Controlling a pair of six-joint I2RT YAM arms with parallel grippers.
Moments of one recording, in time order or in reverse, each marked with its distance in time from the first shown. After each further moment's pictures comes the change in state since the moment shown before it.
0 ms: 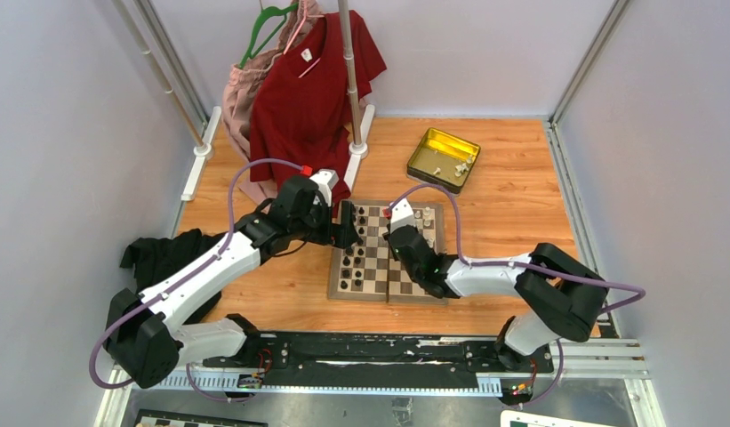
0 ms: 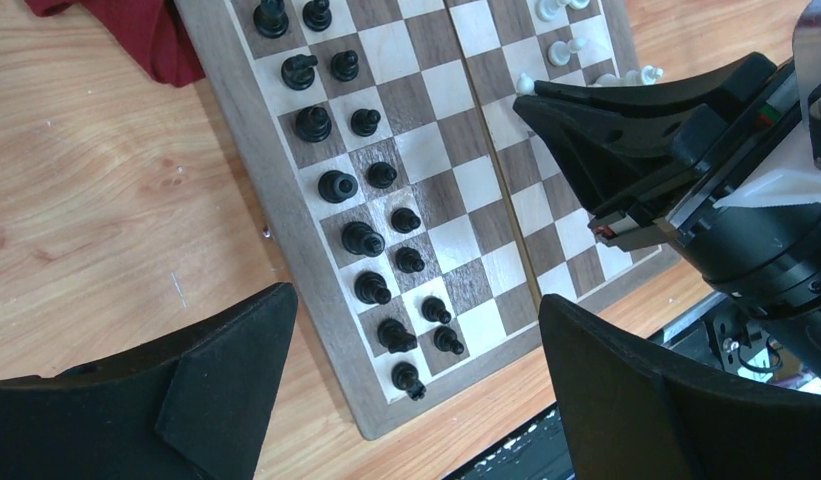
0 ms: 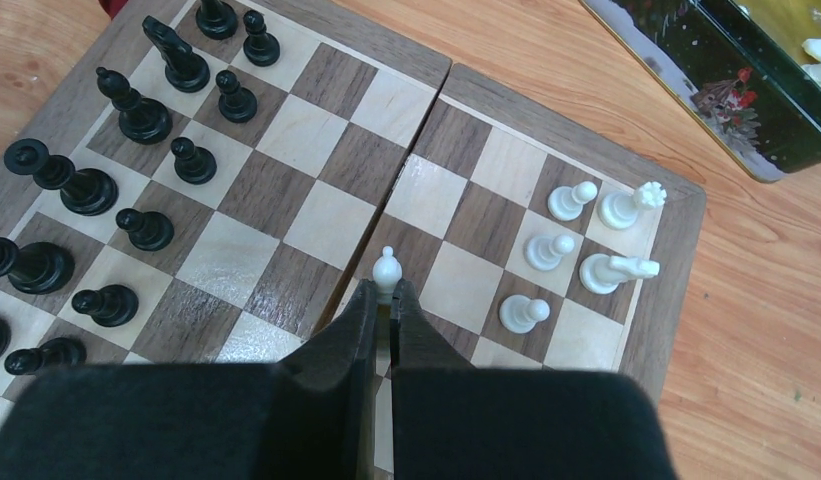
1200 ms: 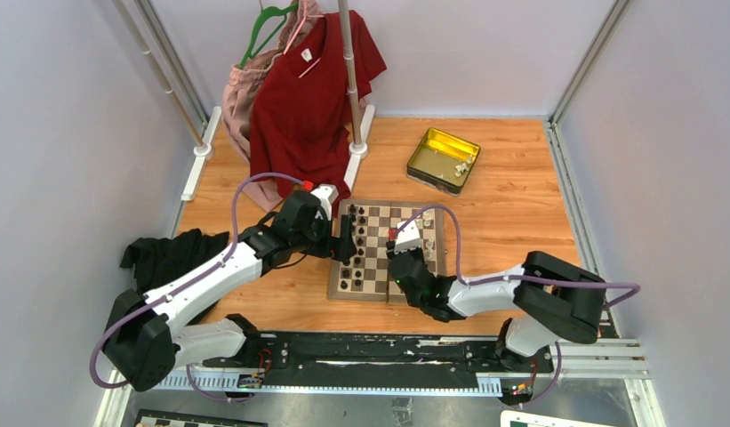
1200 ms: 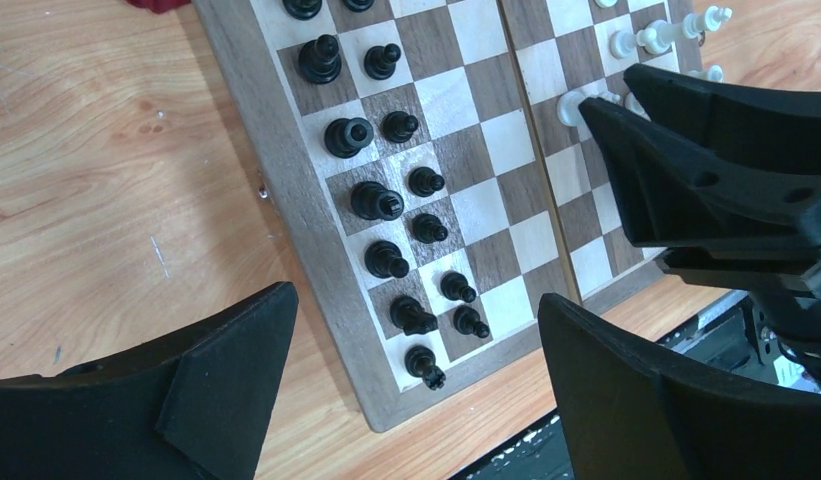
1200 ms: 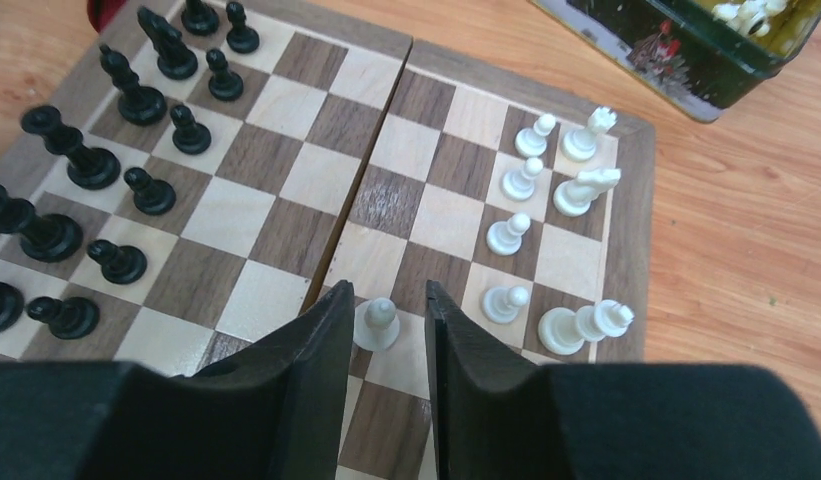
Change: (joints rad) left arm -0.026 -0.024 -0.135 0.069 -0.023 -0.026; right arm 0.177 0.022 -0.141 0.205 0.310 0.086
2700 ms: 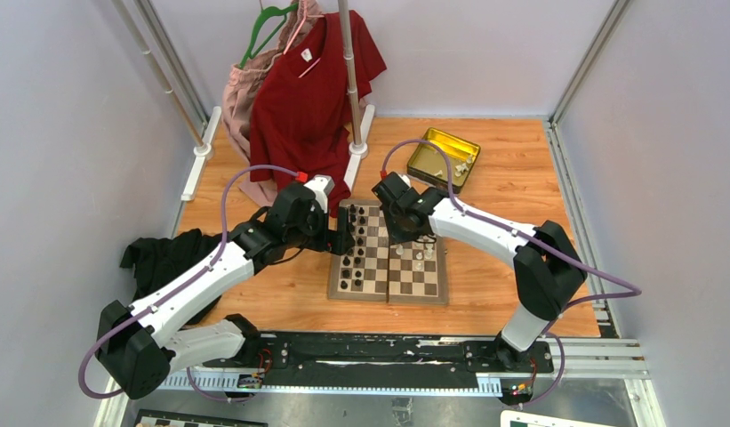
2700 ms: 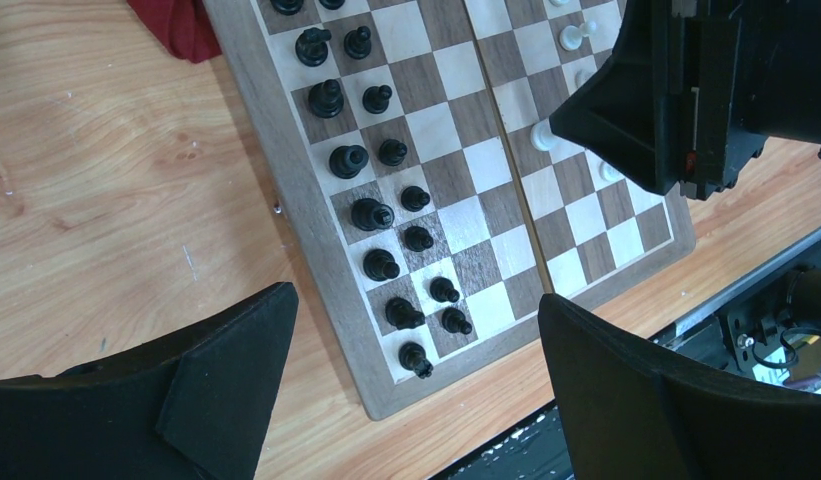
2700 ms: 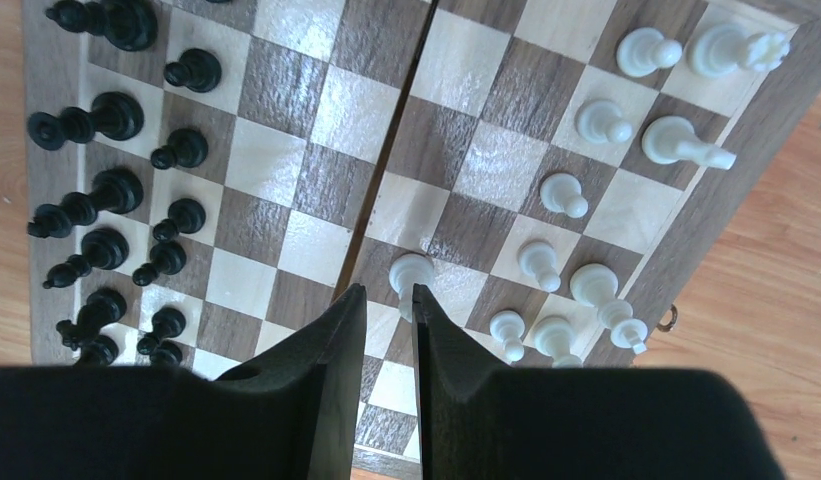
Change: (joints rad) left arm -0.007 -0.052 0.089 -0.091 -0.039 0.011; right arm -0.332 0.140 0.789 -1.299 -0.682 0.248
